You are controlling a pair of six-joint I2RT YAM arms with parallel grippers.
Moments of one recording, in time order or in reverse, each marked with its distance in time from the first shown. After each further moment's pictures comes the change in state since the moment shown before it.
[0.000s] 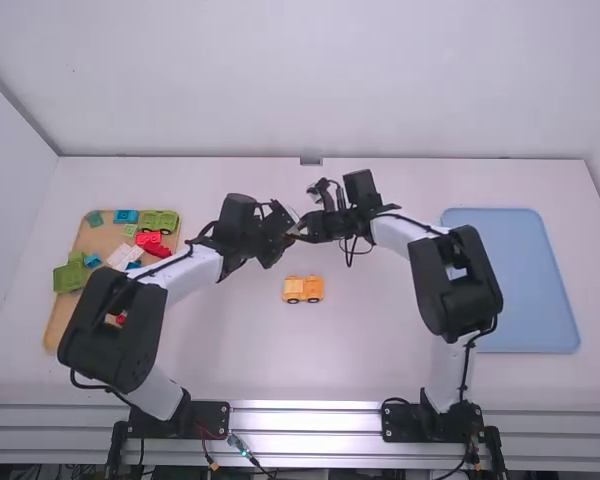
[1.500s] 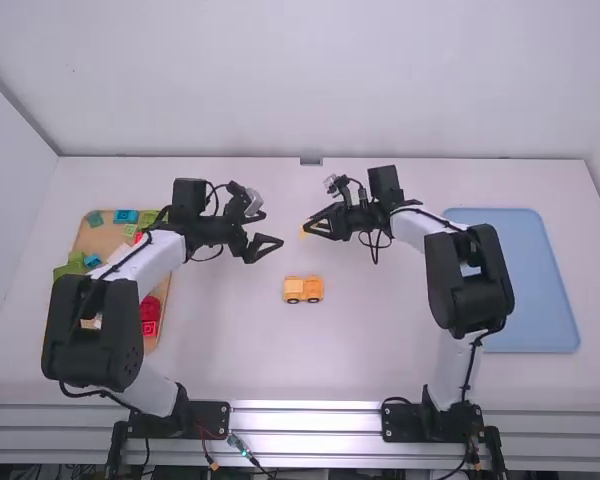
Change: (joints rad) left arm 0.257 -0.029 0.089 -0.191 0.575 0.013; right arm -0.119 0.000 0.006 -0.039 -0.197 -0.466
